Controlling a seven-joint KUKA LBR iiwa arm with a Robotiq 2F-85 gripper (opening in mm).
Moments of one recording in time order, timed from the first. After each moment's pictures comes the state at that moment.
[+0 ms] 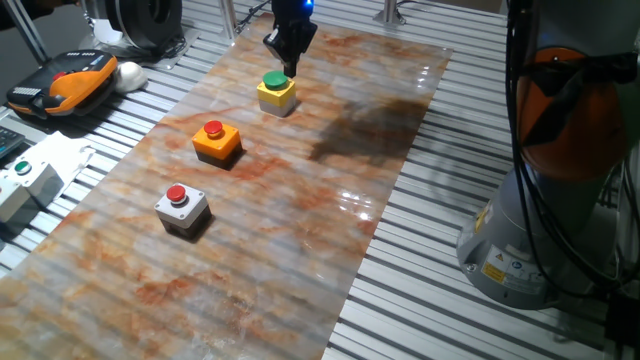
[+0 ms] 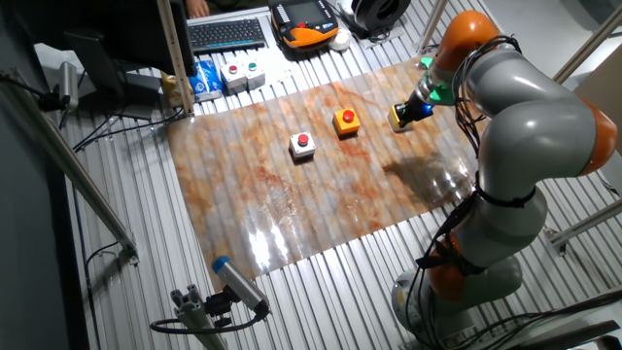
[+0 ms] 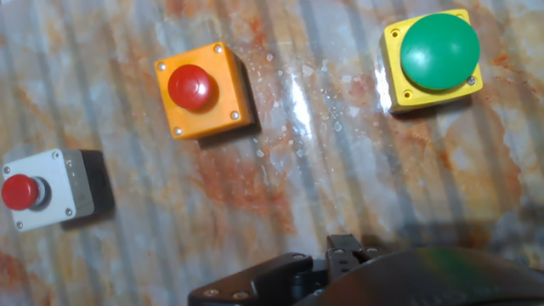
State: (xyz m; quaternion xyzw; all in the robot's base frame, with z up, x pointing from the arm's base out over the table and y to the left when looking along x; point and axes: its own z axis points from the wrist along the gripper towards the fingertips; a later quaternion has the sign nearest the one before) arm 0.507 -0.093 0.212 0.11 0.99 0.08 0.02
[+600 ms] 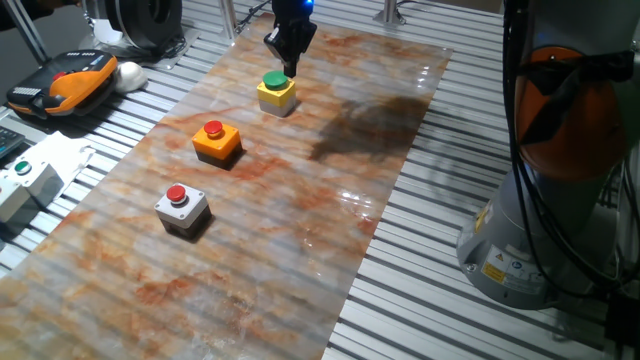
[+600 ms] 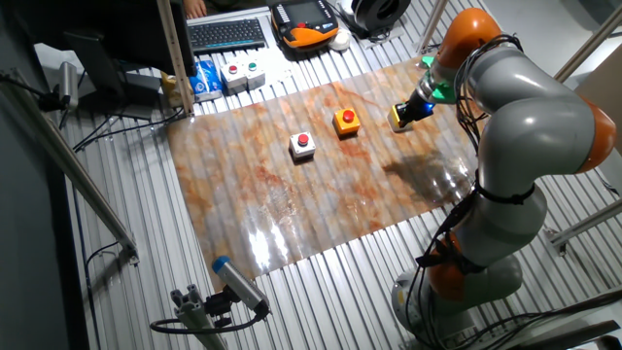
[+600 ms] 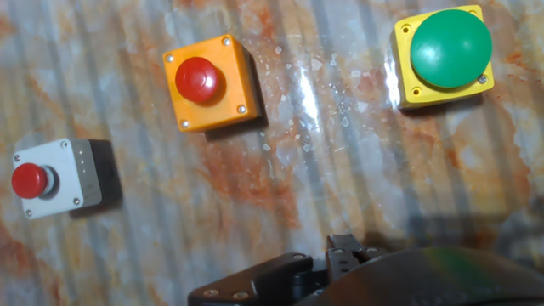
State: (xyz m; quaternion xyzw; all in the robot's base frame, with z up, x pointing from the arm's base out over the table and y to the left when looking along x) arm 0.507 -0.093 0.212 0.10 0.99 0.09 0.02
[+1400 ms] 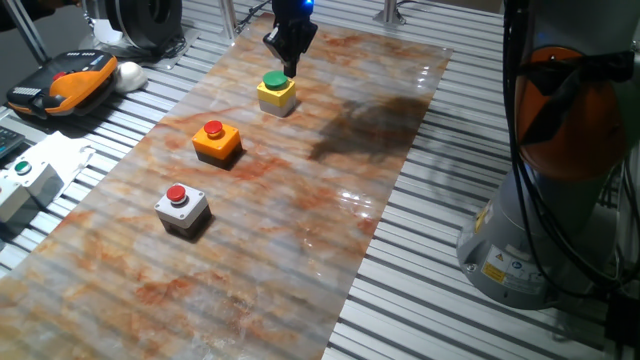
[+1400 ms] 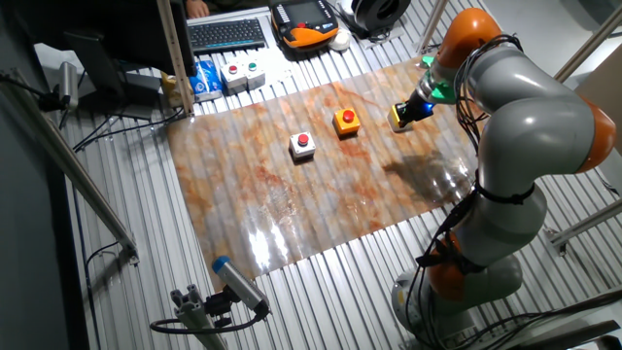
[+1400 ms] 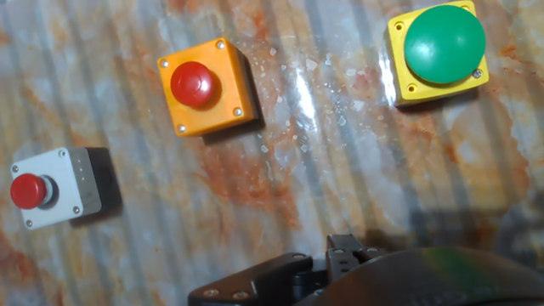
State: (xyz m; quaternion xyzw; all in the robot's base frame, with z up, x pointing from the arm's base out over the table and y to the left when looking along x) arm 0.507 -0.093 0.212 0.12 0.99 0.09 0.01
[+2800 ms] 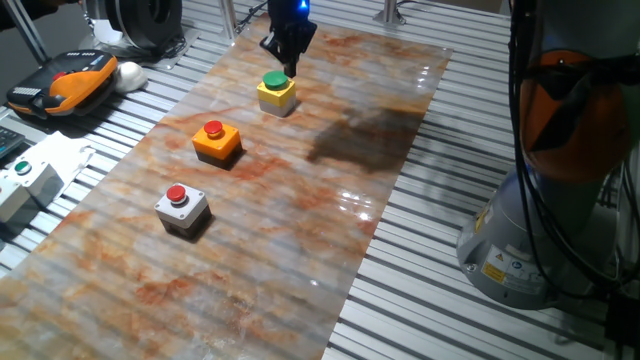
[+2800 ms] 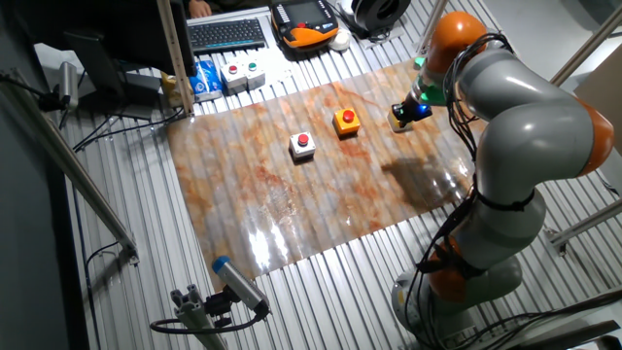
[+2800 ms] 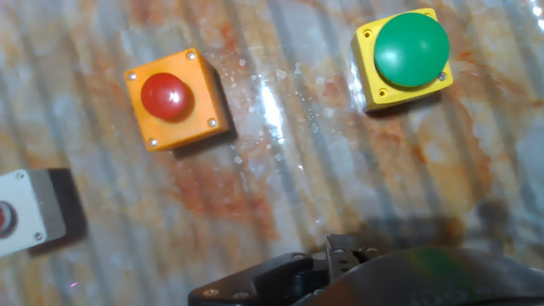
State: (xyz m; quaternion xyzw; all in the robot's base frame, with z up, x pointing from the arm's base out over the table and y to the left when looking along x) arm 0.507 -0.093 0.212 0.15 0.99 0.03 0.02
